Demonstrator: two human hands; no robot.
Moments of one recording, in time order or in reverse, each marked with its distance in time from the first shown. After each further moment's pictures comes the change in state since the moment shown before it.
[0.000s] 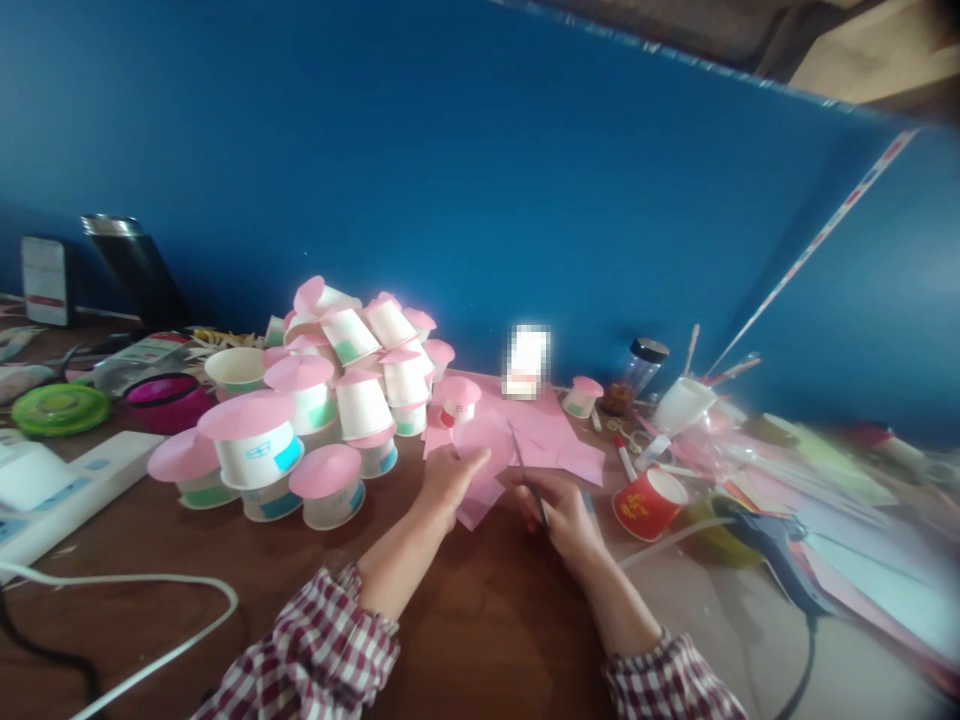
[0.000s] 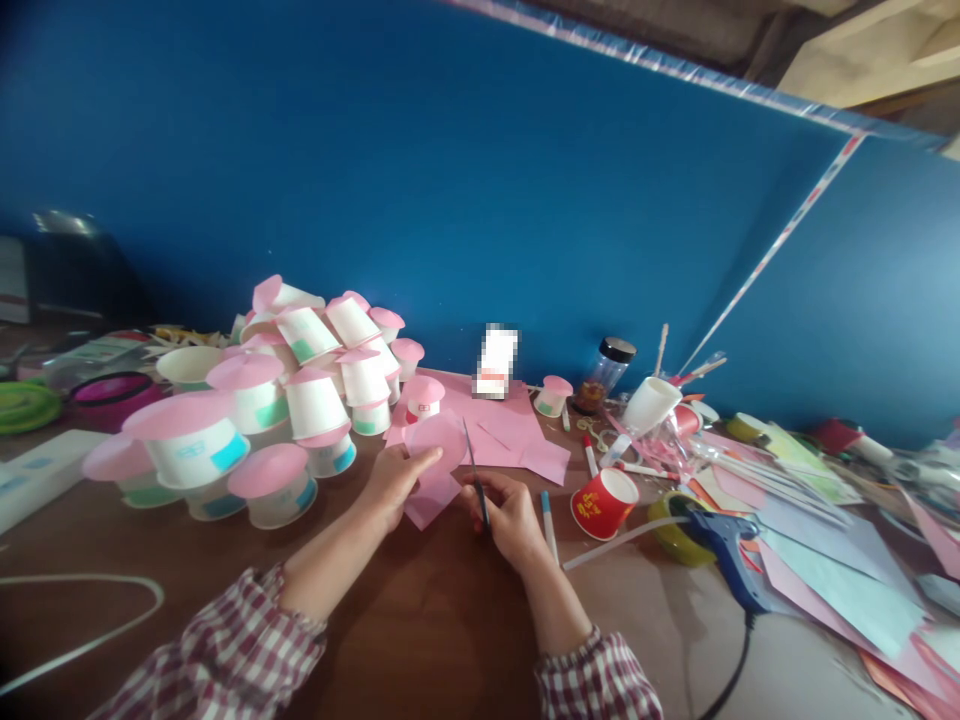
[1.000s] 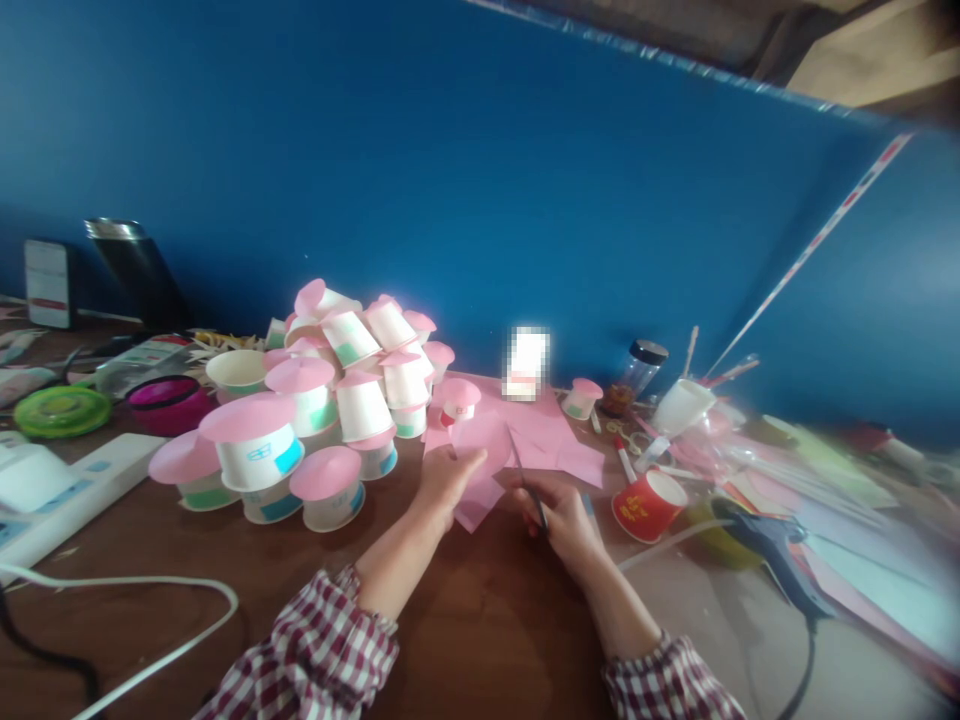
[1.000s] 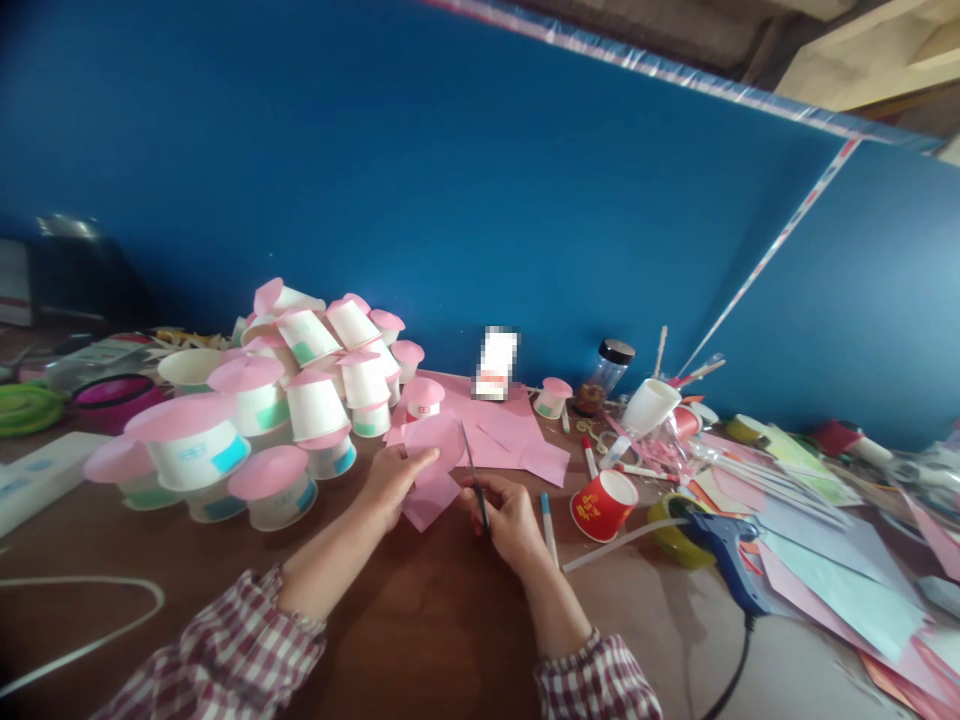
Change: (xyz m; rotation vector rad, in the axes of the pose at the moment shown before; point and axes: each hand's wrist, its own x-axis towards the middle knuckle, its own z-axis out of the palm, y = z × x) left_hand -0.002 0.007 0.000 0.019 0.048 0.007; right_hand -0.001 0.000 0.001 0.010 0.022 0.017
